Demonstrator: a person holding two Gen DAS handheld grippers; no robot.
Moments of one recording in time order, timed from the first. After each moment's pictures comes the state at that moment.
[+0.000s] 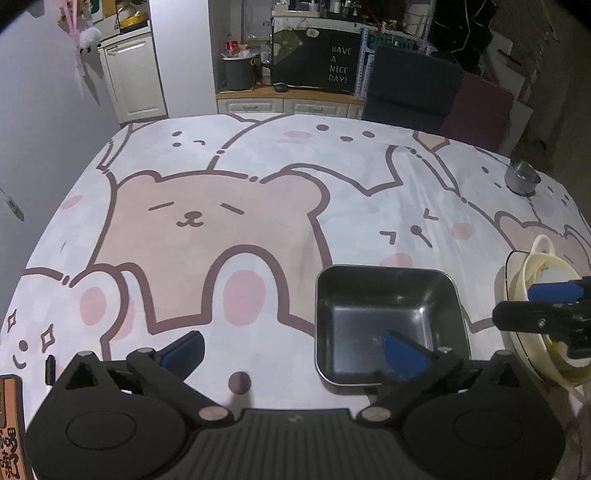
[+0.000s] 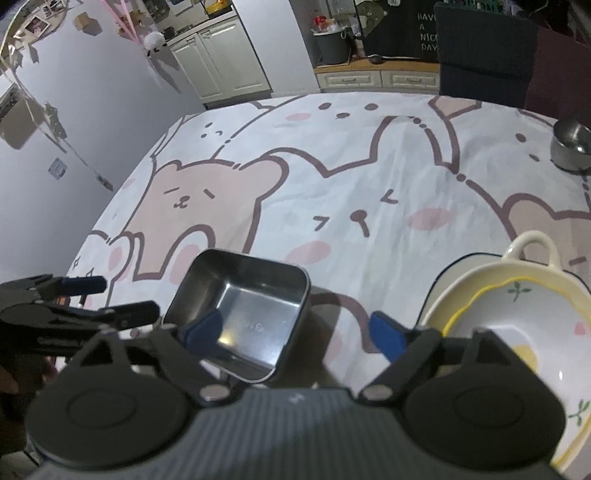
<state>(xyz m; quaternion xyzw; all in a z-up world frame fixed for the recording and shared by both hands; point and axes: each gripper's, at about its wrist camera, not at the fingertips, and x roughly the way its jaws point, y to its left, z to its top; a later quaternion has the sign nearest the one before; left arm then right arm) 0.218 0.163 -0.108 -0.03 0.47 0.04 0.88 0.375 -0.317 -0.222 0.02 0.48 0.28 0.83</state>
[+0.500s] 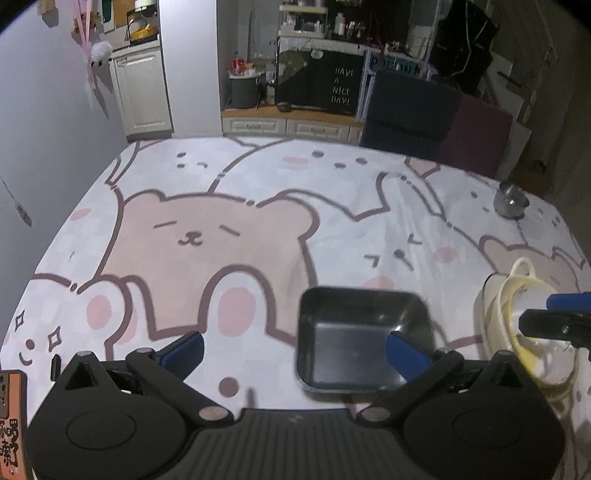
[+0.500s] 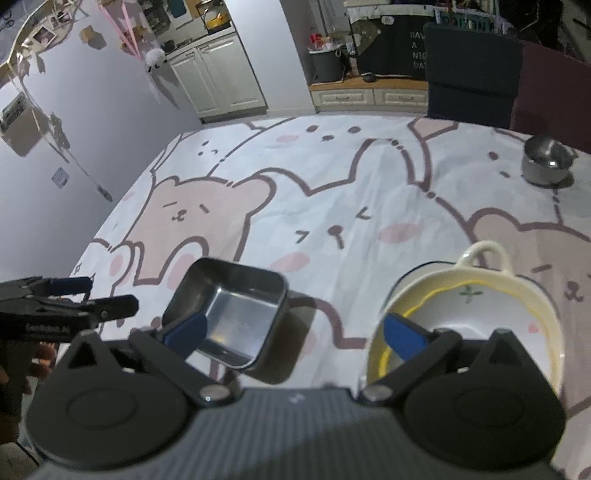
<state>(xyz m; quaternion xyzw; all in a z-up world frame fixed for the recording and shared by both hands) 0.206 0.146 -0.081 -0.04 0.43 0.04 0.90 0.358 -0.356 -0.196 0.01 0.45 0.27 0.85</state>
